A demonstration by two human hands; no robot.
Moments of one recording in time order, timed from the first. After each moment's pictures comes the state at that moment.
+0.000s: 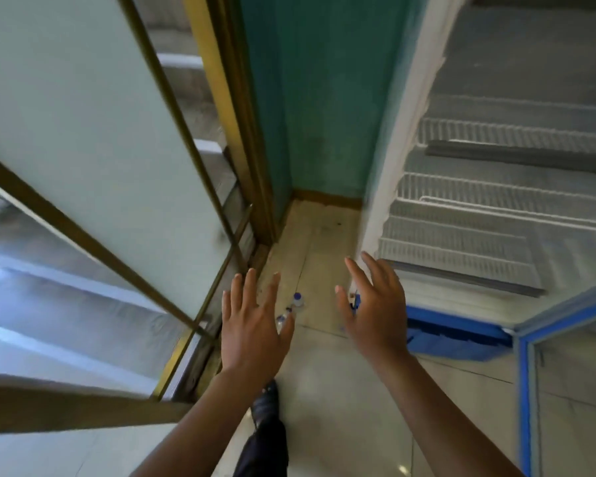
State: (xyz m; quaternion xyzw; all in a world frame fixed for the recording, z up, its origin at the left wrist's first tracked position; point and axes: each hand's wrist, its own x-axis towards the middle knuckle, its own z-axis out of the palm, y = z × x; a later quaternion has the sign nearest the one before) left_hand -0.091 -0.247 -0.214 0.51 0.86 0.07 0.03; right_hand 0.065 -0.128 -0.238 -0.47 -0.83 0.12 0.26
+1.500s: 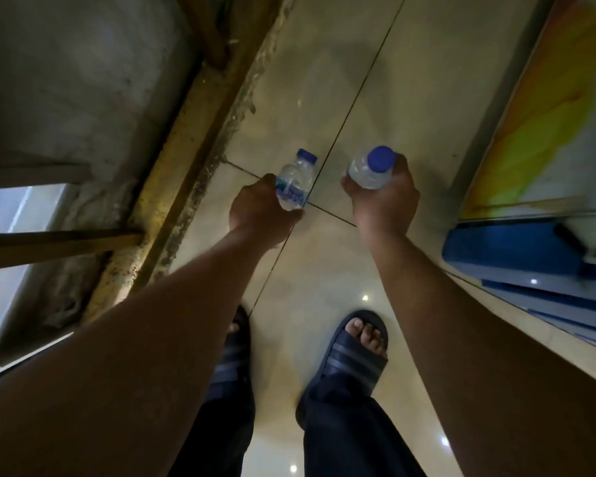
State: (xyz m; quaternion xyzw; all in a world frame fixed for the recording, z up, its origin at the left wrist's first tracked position) left_hand -0.299 -0.071 -0.951 0.29 0.89 0.08 0.33; right_hand -0.166 0.038 -0.938 -0.63 -0.66 0.37 0.16
